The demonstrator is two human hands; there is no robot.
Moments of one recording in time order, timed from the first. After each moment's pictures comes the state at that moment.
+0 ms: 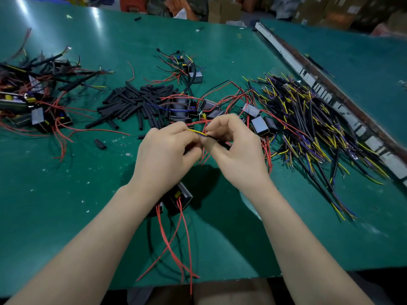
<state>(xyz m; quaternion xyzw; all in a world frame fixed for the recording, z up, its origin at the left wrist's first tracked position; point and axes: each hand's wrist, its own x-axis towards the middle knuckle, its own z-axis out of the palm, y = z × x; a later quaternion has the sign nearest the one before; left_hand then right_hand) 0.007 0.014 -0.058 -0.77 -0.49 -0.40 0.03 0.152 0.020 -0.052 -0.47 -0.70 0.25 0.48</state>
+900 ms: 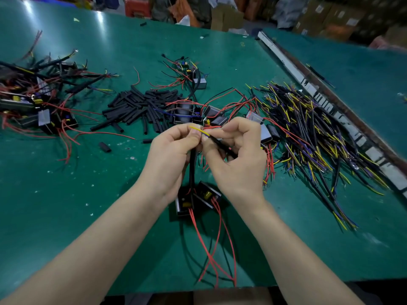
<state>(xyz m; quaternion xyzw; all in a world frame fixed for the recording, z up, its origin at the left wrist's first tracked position) 0.024 0.010 -0.047 -0.37 -0.38 -0.63 -0.57 0.132 0.010 -0.058 -0.39 -0.66 0.18 0.62</state>
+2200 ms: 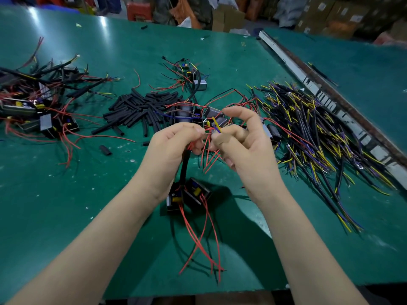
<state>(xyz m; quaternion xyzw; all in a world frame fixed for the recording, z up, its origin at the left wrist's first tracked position) 0.015 0.012 -0.038 -0.48 -0.39 -0.59 -0.52 0.149 0.012 -0.030 -0.33 -0.57 0.51 0.56</state>
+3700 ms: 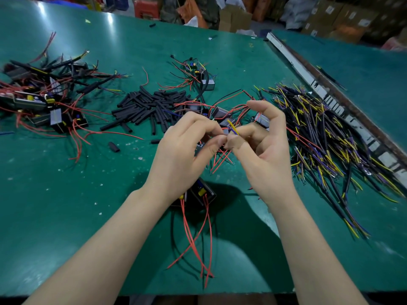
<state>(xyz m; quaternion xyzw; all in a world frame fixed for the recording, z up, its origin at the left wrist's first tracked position) 0.007 0.016 -0.051 -0.74 -0.39 -0.54 -0.04 0.150 0.013 -0.034 -0.33 -0.62 0.41 0.58</state>
